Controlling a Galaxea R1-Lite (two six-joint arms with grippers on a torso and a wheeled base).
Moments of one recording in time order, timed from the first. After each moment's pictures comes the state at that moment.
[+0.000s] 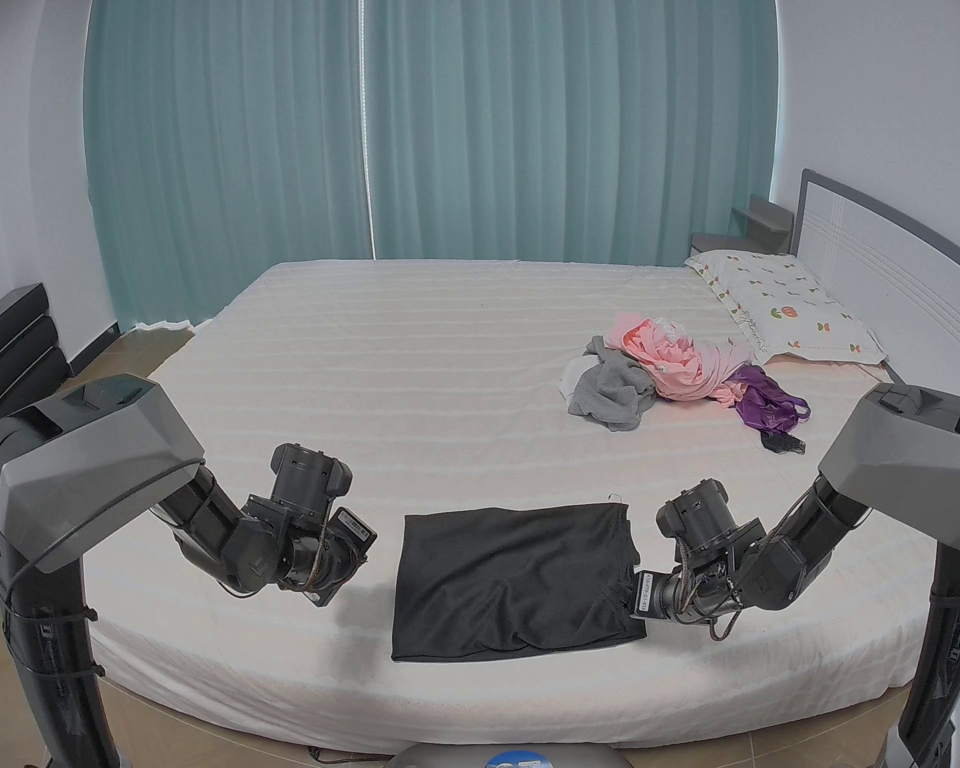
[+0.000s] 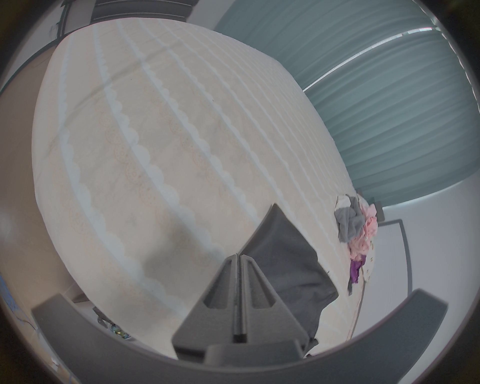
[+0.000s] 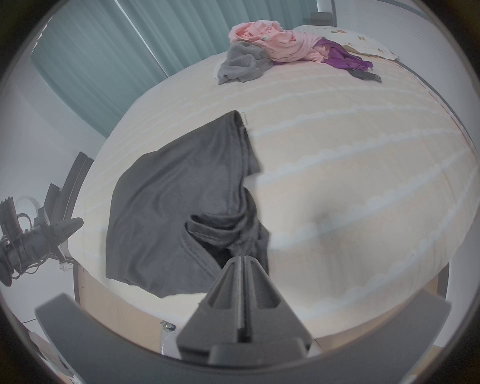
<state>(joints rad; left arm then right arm) -0.35 2.20 -0.91 -0.43 0.05 -1.20 0.48 2.19 -0.80 -0.35 -0.07 0.63</state>
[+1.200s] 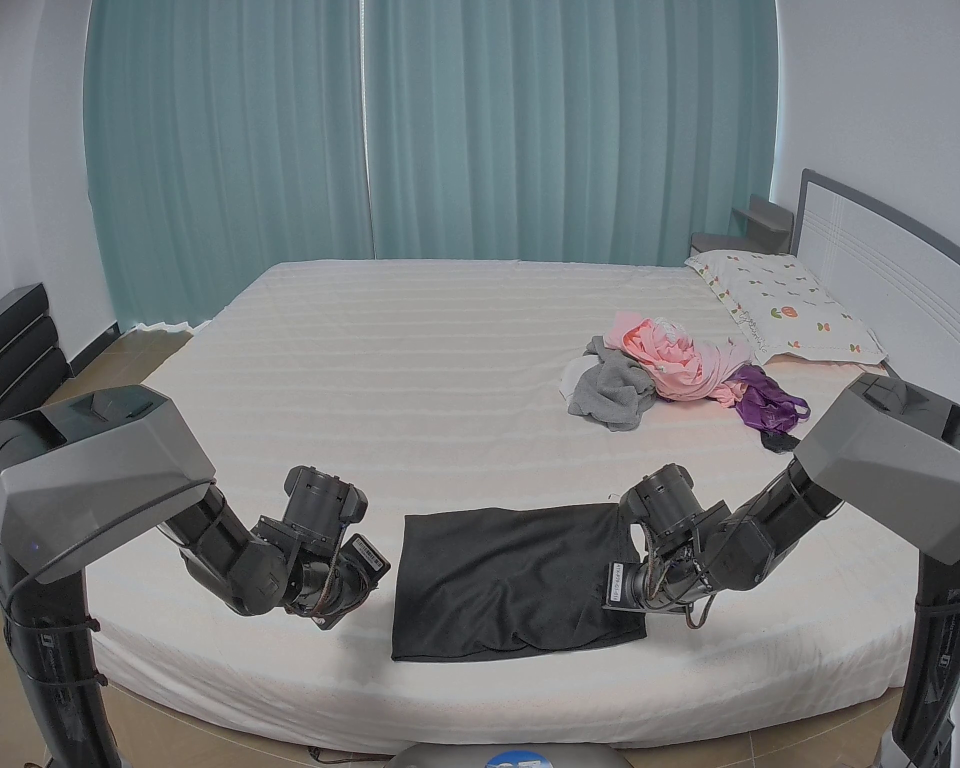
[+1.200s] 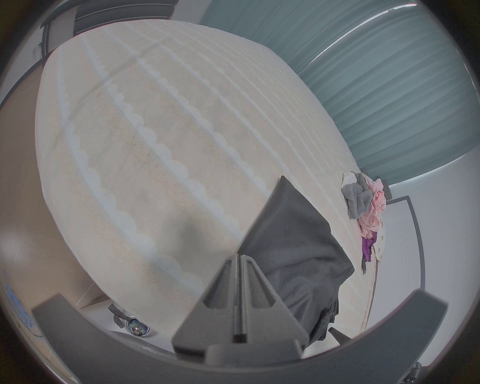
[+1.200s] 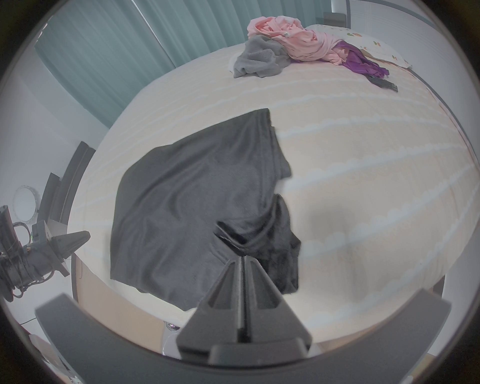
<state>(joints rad) -0.41 2.19 -0.84 -0.43 0.05 -1.14 0.52 2.24 -0.99 -0.18 -0.07 0.63</state>
